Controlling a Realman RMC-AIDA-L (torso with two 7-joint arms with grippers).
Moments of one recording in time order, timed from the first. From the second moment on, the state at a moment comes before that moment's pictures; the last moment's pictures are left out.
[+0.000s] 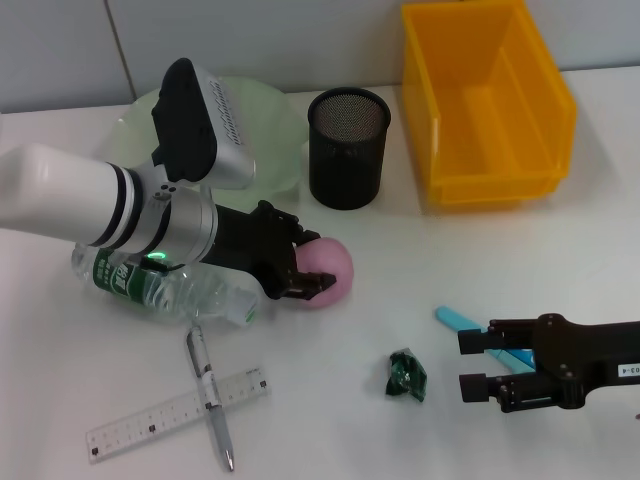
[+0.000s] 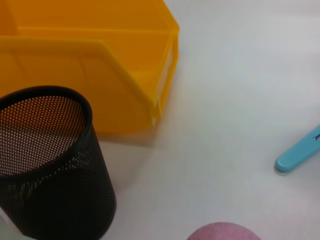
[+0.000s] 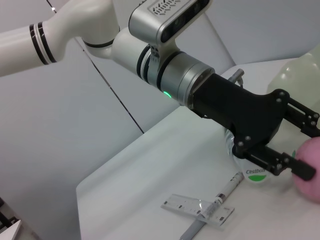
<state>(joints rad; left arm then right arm) -0.85 -2.08 1.41 0.57 1.98 1.03 -1.52 0.43 1.87 -1.12 -0.32 -1.64 -1.69 1.37</state>
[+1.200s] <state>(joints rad) -0.79 -2.08 0.87 0.45 1.76 0.80 -1.32 0.43 1.87 -1.12 -0.32 -1.64 -1.69 1.37</state>
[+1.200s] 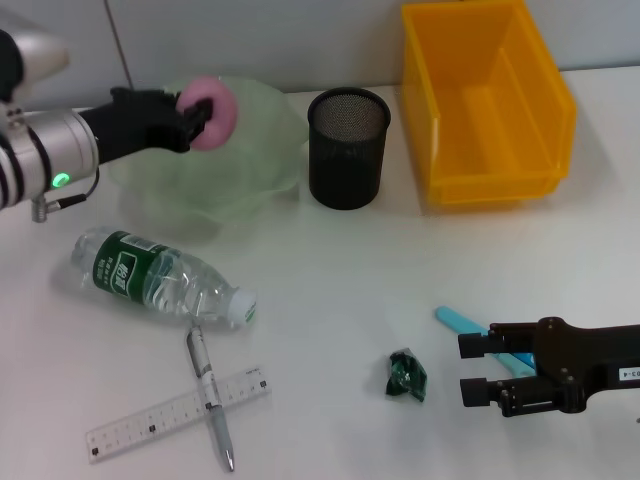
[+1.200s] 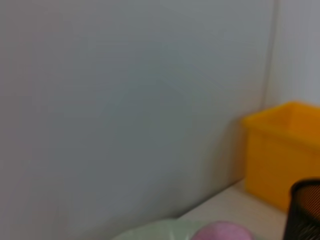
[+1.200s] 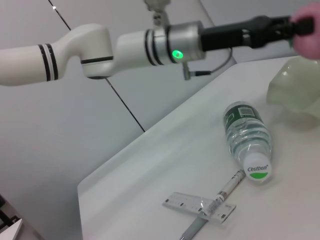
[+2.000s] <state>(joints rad) -0.80 -2.08 0.92 0.42 1.71 0.73 -1.31 0.43 1.87 -1.12 -0.32 -1.64 -1.69 1.37</state>
